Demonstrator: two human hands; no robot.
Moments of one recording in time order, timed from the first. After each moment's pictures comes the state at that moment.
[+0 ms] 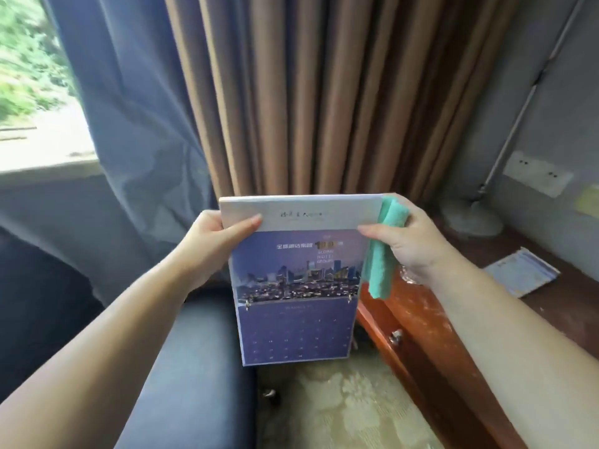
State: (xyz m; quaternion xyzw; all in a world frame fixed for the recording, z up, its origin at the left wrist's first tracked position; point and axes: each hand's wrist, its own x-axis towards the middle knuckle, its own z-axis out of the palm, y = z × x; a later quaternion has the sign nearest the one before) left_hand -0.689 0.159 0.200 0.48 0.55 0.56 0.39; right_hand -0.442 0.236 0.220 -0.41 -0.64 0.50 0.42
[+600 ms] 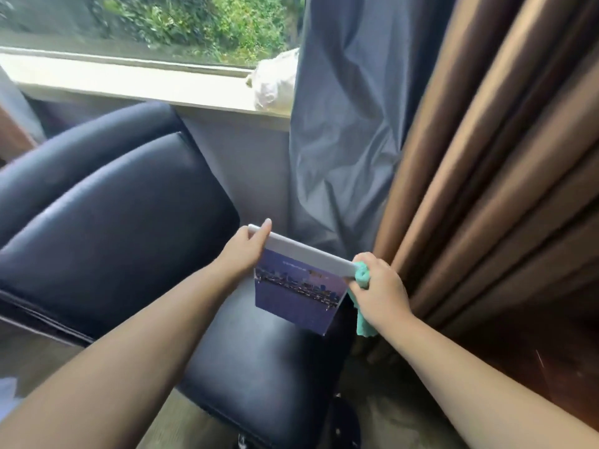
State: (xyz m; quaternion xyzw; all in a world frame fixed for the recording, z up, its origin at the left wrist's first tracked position) left_hand -0.889 0.142 0.080 0.16 0.84 0.47 0.23; right_hand -0.707 0.292 0.063 -0.32 -0.88 0.31 0.14
